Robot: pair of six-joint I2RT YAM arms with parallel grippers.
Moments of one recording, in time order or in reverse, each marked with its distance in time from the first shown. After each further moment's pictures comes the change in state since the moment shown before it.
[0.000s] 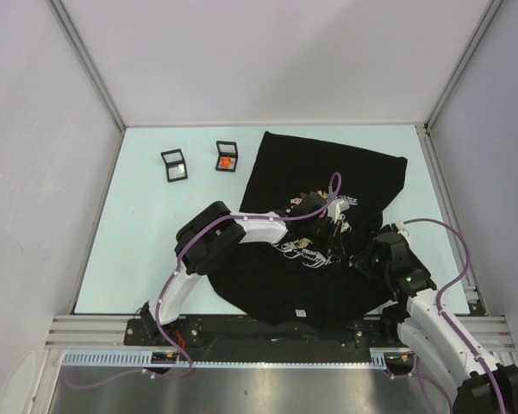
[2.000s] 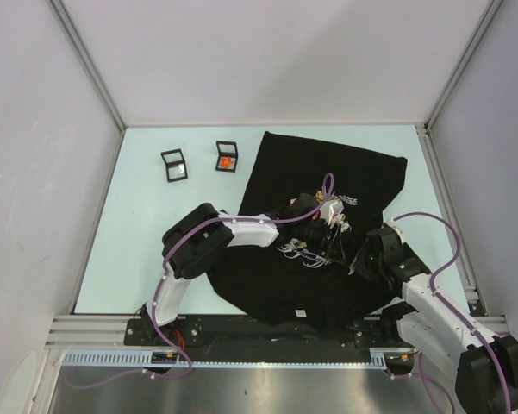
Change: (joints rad) left arm 0.000 -0.119 -0.131 0.036 0.003 -0.016; right arm 0.038 0.159 0.072 -0.066 0.025 -0.046
